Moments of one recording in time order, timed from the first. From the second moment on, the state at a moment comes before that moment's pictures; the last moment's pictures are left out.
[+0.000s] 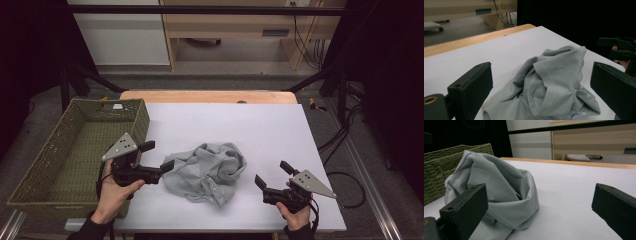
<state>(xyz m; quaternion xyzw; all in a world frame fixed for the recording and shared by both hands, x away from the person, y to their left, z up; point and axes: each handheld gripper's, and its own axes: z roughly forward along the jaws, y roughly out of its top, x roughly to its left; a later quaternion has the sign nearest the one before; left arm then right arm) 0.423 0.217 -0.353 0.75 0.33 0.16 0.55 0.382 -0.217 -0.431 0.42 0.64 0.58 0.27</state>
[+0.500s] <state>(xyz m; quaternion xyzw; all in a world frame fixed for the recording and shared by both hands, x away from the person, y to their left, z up) 0.404 0.248 -0.380 0.72 0.36 0.17 0.56 0.381 -0.219 -0.430 0.42 0.64 0.58 0.28</state>
